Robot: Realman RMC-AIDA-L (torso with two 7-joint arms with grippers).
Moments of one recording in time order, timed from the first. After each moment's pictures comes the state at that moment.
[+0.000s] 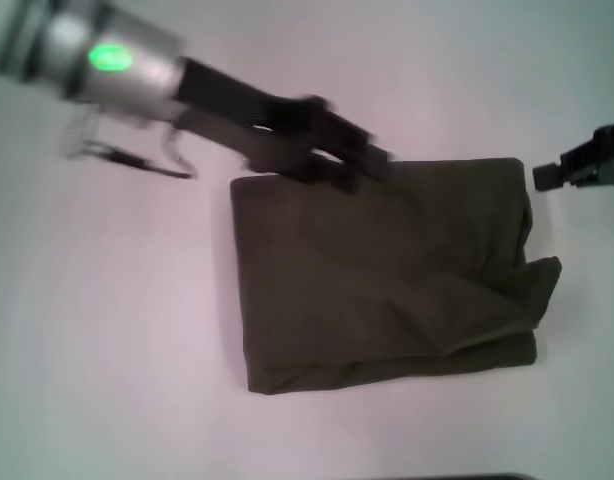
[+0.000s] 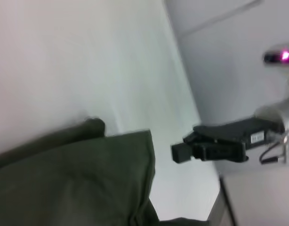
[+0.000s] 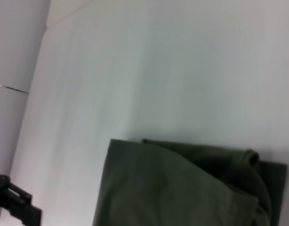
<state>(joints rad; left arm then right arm) -0.85 -2.09 -2.10 -0.82 -1.08 1.68 -2.74 0.65 1.86 -0.58 -0.64 -2.40 -1.73 2.42</state>
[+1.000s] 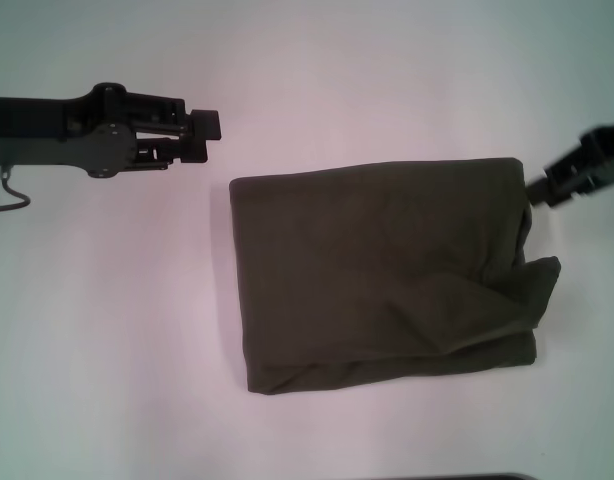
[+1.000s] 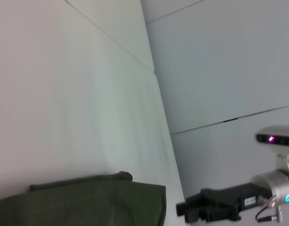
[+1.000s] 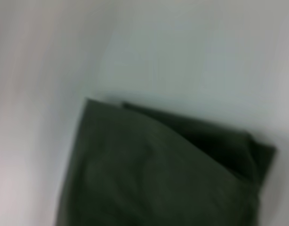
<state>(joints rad) -0.58 -2.04 -2.47 -0.86 -1.09 1.81 -2.60 0.76 1.88 -0.72 -0.79 -2.56 -1.82 2.55</state>
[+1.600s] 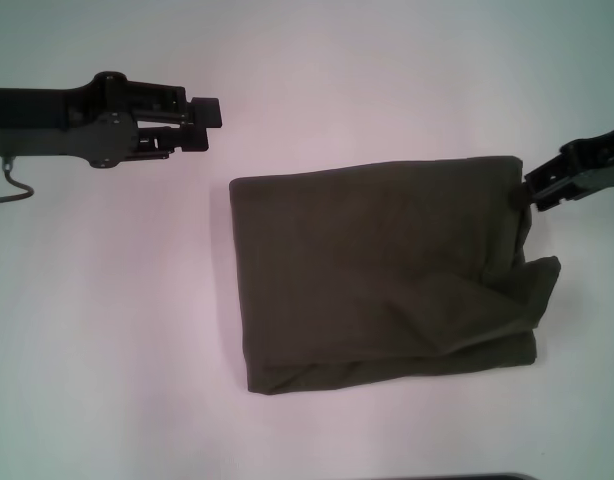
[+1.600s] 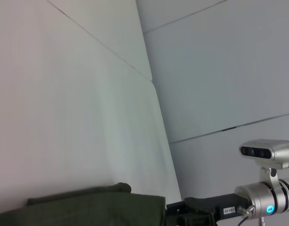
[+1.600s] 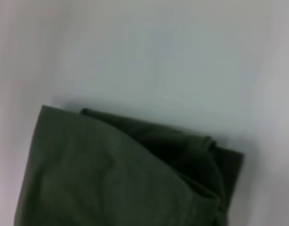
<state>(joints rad) -0.59 -2.04 -2.48 -0.85 -1.09 1.79 -2.59 0.75 1.92 -0.73 -0.76 -2.60 -1.69 2.53</state>
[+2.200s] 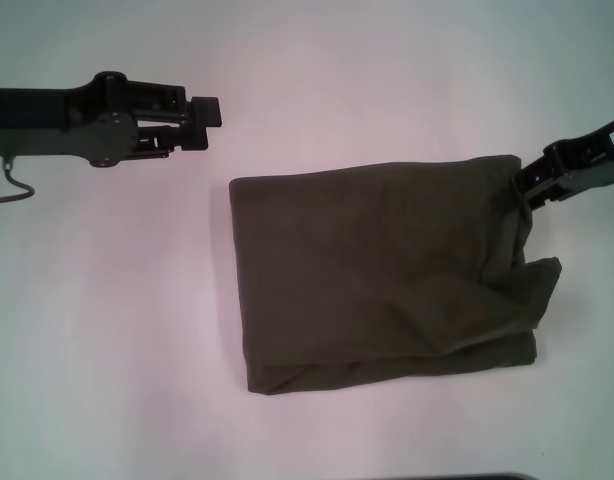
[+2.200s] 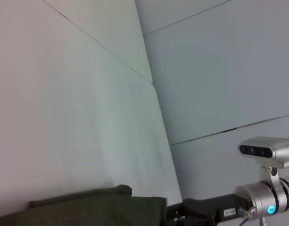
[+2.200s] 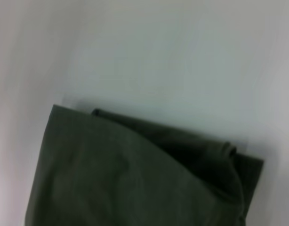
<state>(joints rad) -0.59 -2.04 -2.48 -0.85 -1.09 1.79 -2.58 0.77 1.93 -0.73 -0.74 -2.59 -1.69 2.53</state>
